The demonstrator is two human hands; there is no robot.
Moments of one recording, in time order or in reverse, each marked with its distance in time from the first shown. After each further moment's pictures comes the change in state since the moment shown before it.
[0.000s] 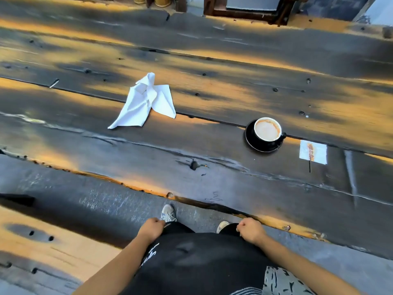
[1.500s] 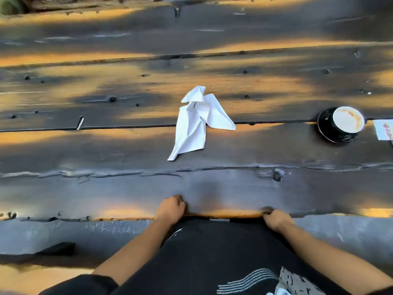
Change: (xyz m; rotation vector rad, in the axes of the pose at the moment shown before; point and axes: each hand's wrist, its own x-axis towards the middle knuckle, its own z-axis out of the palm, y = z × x) left_hand 0.148 -0.015 -0.323 0.493 0.068 0.438; right_hand 0.022 -0.287 0.081 0.071 0.093 0.370
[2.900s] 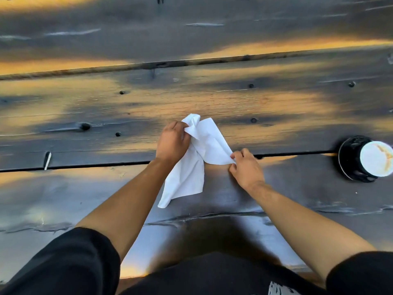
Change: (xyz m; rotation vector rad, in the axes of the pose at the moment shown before) left_hand 0.235 0.171 -0.201 -0.104 0.510 0.492; right_hand 0.108 -0.232 -0.176 0.007 0.462 -0.523
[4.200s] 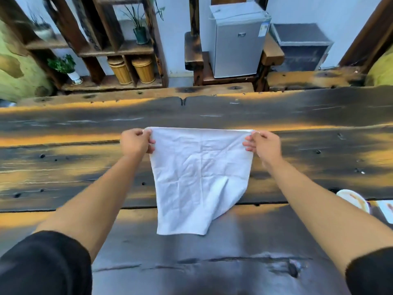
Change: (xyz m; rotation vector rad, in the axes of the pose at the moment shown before) left_hand 0.014 0.019 -0.224 -0.586 0.415 -0.369; right_hand -0.005 -0.074 -0.229 1.323 0.440 -0.012
